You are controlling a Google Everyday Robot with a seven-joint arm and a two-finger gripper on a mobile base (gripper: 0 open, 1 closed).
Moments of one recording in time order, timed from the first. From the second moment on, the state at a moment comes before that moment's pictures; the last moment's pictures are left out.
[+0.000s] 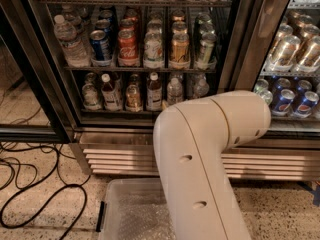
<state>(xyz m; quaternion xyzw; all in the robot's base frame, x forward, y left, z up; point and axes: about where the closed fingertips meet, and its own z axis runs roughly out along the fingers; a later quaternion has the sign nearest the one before) 0.825 -0.081 0.585 -0.02 0.71 0.07 0.70</state>
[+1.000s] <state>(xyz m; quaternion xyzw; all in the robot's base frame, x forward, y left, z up) 0.840 -0.124 0.591 -0.01 0.71 0.02 0.71</state>
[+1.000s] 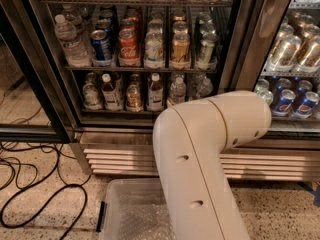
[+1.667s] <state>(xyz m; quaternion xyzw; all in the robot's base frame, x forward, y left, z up) 0.848 -0.109 0.586 0.00 0.71 0.03 0.70</state>
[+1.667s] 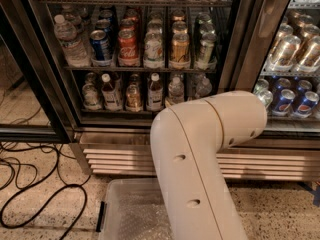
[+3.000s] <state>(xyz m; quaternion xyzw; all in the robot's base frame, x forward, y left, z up) 0.853 -0.103 0.584 0.00 0.72 0.05 0.69</state>
